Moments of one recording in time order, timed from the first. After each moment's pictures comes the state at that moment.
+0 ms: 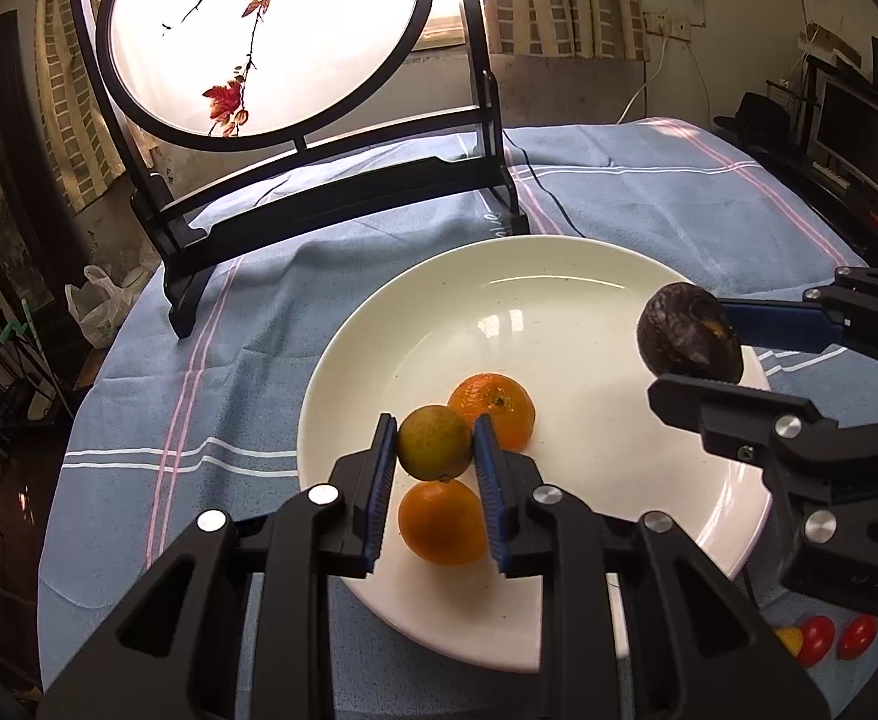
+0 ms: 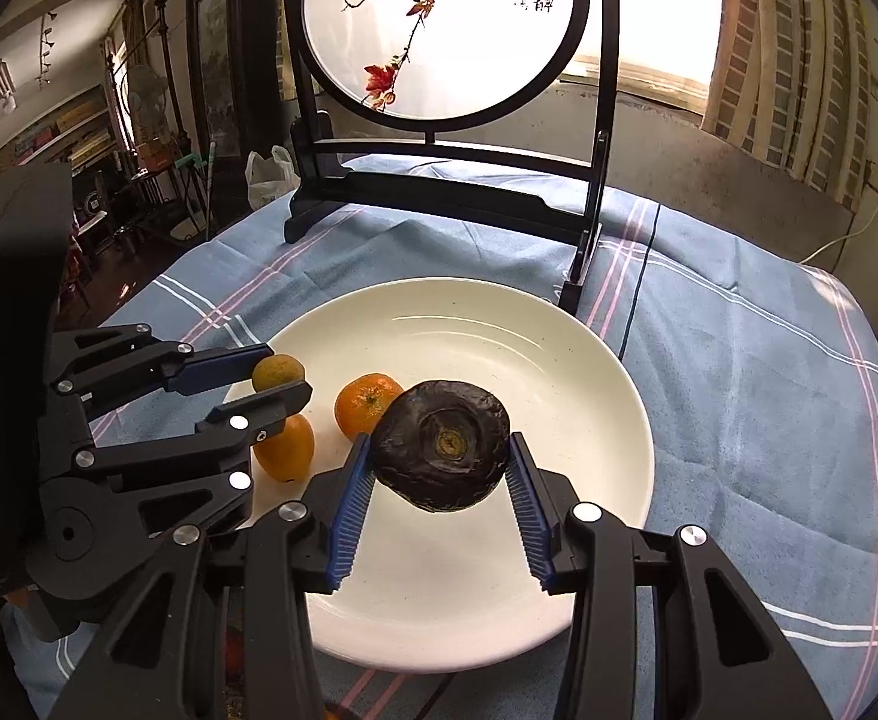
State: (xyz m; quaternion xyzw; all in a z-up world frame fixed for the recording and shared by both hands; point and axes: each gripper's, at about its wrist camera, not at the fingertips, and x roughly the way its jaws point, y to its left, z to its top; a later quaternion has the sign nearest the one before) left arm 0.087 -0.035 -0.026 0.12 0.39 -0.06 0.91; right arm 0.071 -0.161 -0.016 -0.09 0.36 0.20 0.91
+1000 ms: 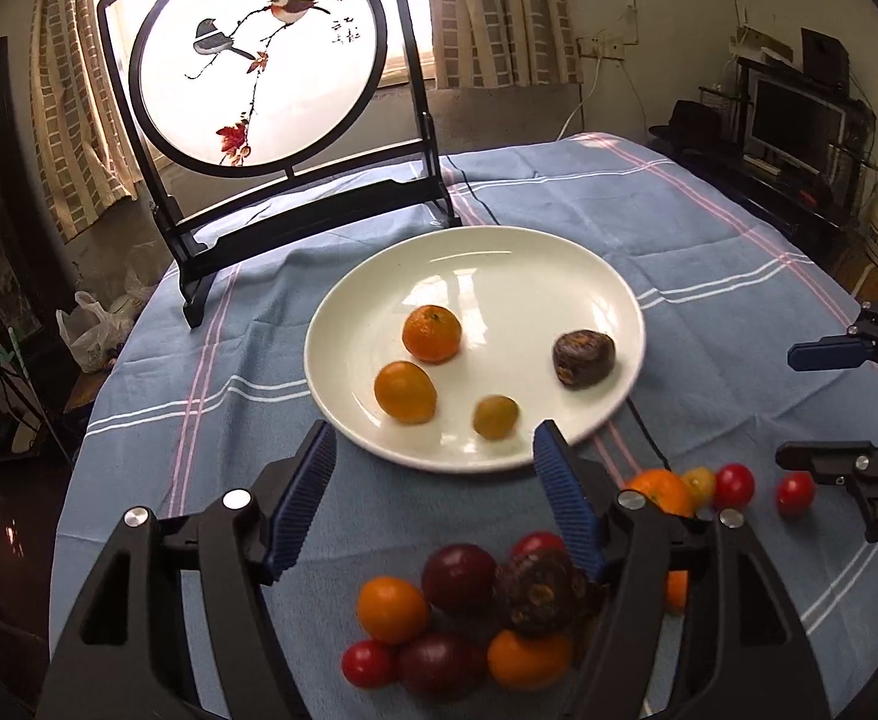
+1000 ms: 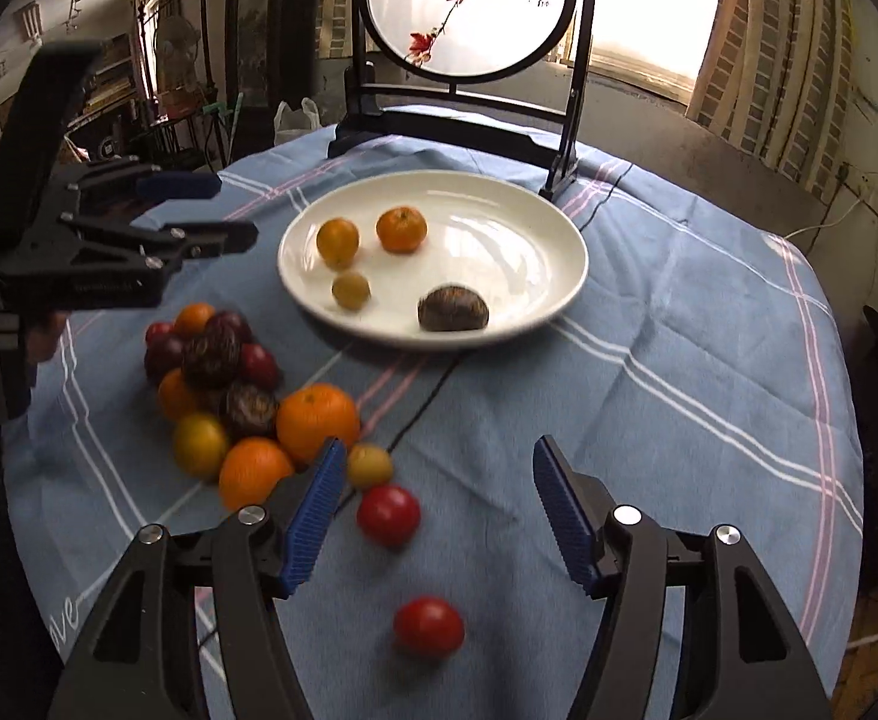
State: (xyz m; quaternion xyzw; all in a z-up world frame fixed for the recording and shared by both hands) left arm -0.038 -0.021 -0.001 0.13 0.35 -0.12 0.92; right arm -0.079 -0.231 -0.036 -0.15 0.38 0.20 0.89
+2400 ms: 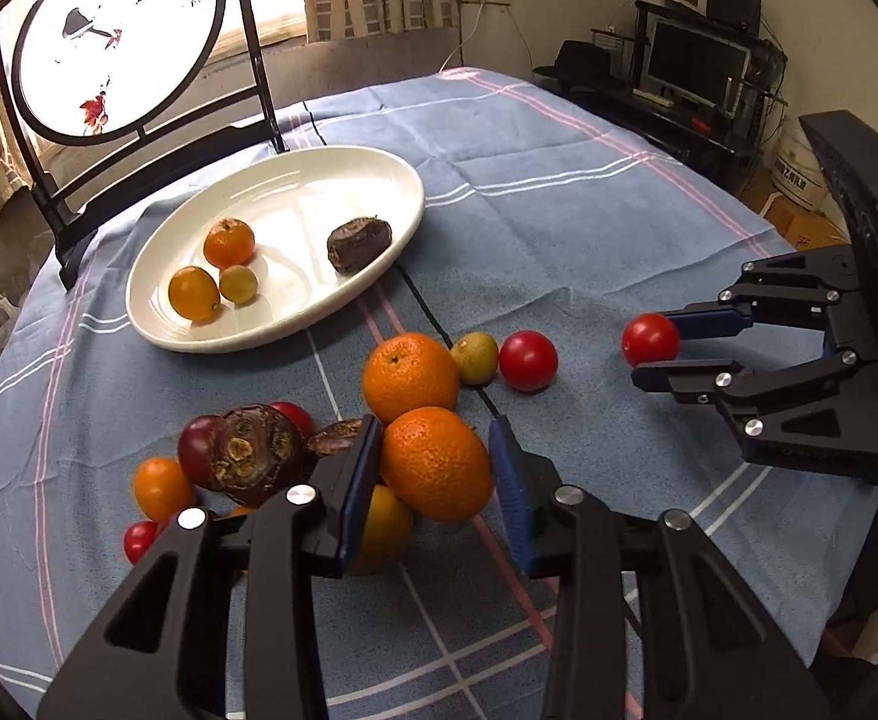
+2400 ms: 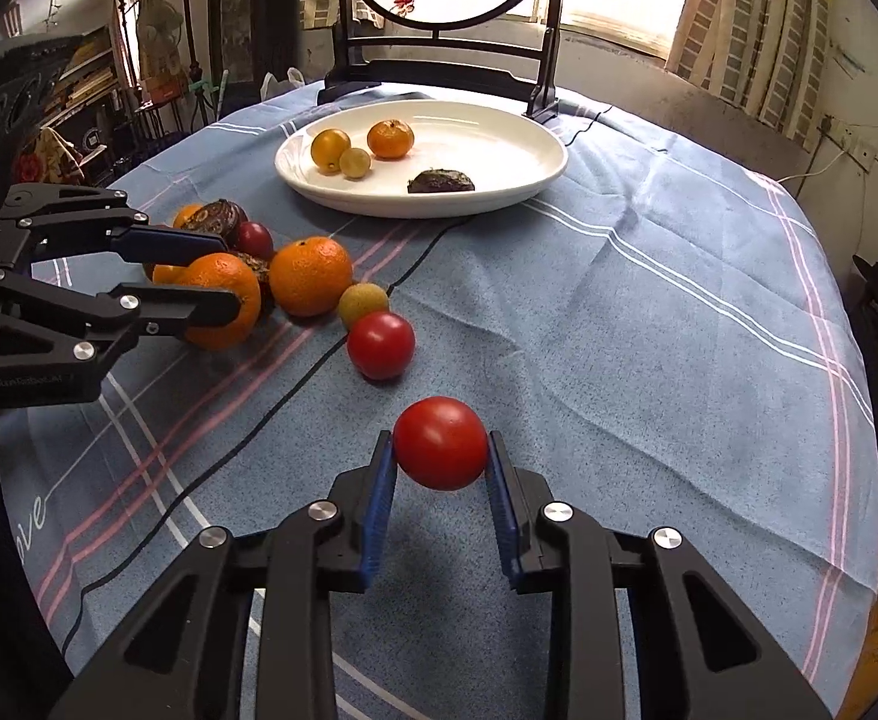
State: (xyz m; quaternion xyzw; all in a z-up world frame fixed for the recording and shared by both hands) left arm -0.101 -0.086 -0.037 0.14 0.40 -0.23 0.88; right arm -0.118 -0.256 -0.075 -0.14 0.40 0.19 0.88
